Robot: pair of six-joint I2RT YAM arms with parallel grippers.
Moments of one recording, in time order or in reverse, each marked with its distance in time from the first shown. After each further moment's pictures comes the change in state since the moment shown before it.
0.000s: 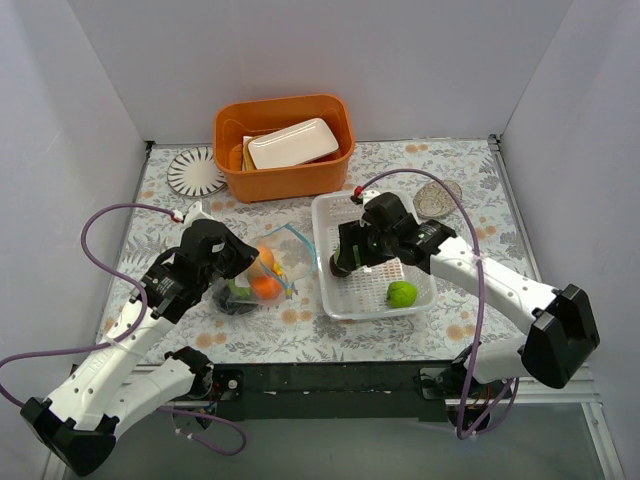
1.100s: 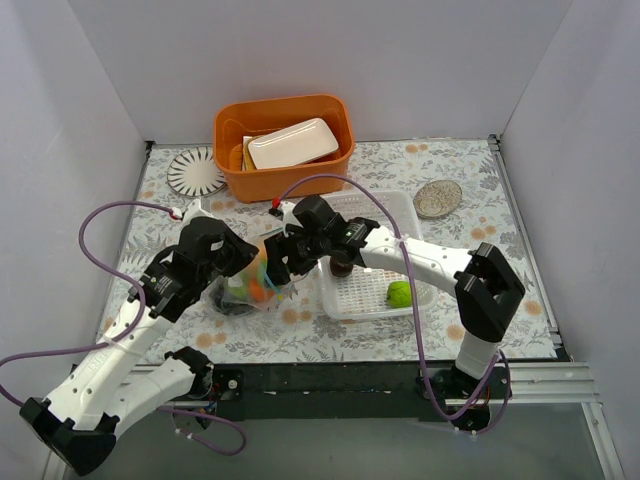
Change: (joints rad) left arm 0.000 0.008 0.024 -0.010 0.000 0.007; right arm 0.226 0.377 0.293 0.256 -0.341 0.055
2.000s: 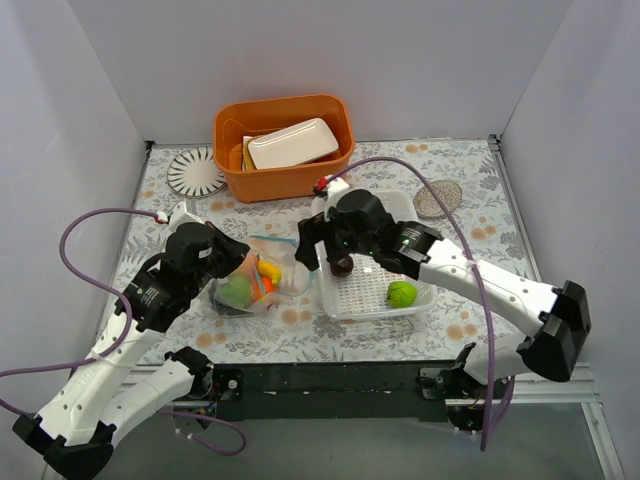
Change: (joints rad) left arm 0.000 -0.074 0.018 -0.029 -0.061 -0.013; right arm 0.003 -0.304 -0.091 -0.058 0.305 -0.075
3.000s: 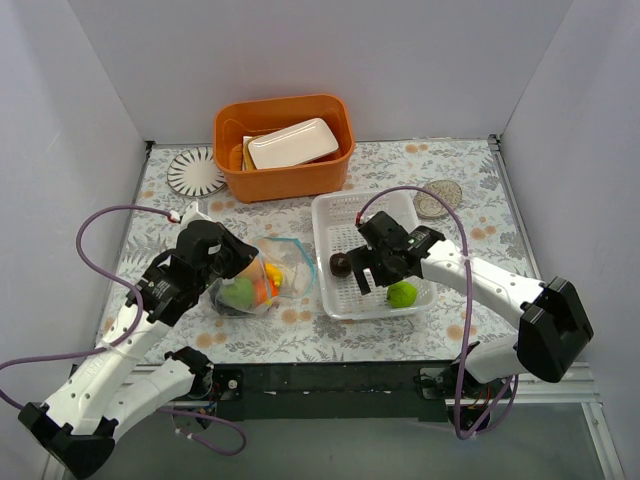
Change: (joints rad) left arm 0.000 0.043 -0.033 0.040 0.063 -0.006; right arm -0.194 -0.063 -0.257 -0.407 0.217 -0.024
